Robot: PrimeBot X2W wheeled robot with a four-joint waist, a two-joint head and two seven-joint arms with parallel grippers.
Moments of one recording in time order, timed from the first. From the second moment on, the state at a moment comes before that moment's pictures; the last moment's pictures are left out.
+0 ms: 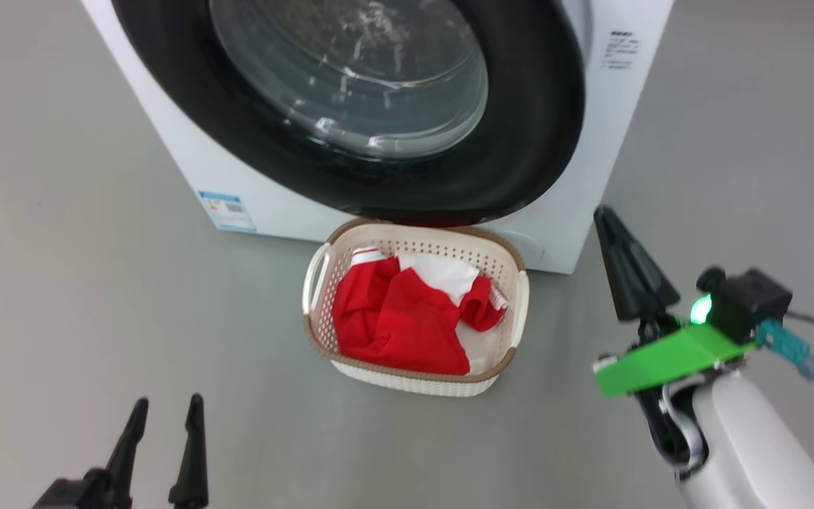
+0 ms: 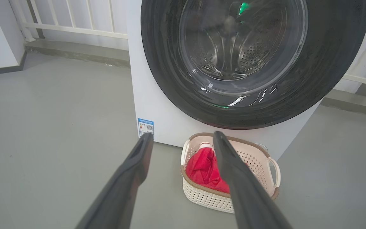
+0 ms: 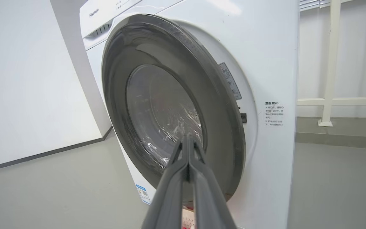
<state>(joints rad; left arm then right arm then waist) 0.00 0.04 0.08 0.23 -0.25 -0.13 -0.26 -0.31 -0.06 0.15 0.25 0.38 0.12 -0.26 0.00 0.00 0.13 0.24</state>
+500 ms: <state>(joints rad) -0.16 0.04 -0.02 0.23 -0.34 -0.13 -0.26 -0.61 -0.10 0.15 0.40 0.38 0.12 -0.26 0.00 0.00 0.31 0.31</state>
